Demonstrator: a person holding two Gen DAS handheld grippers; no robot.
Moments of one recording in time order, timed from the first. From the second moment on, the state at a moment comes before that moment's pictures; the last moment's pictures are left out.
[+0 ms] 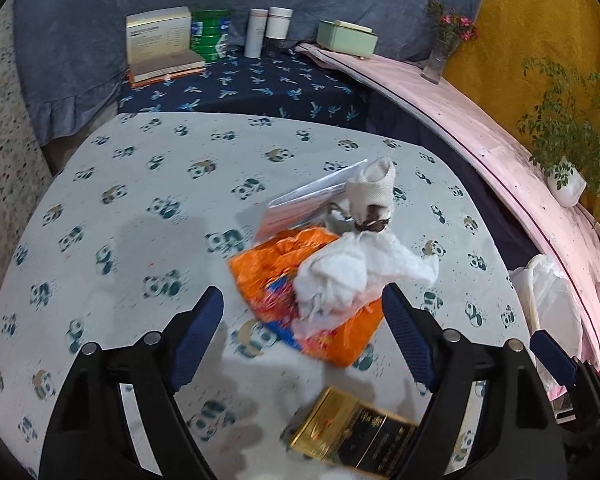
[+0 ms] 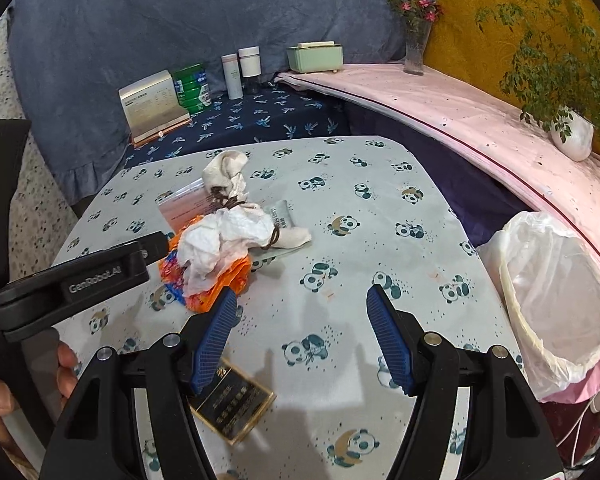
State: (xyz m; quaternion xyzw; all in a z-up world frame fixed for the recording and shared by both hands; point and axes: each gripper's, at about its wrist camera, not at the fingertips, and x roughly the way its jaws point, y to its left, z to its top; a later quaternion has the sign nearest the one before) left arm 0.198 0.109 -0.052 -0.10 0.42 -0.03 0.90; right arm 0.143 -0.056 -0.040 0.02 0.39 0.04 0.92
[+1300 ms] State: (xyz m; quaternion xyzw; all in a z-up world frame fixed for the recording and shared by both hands) left arm 0.167 0.198 -0.051 -0.17 0.43 0.00 0.89; right arm 0.168 -0.016 -0.064 0.04 0.42 0.09 0.90
